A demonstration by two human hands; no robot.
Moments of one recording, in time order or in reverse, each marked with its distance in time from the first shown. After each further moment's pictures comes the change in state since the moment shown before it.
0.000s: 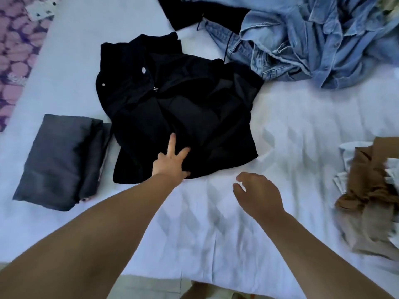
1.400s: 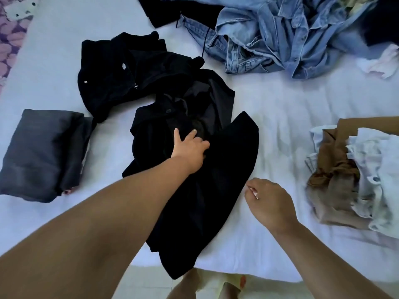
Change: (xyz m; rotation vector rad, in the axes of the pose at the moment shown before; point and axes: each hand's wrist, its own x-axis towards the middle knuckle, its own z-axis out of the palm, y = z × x) left_hand -0.014 0.088 -0.019 0.093 0.050 0.328; right_hand -0.062 0.065 -0.007 -0.012 0.113 0.074
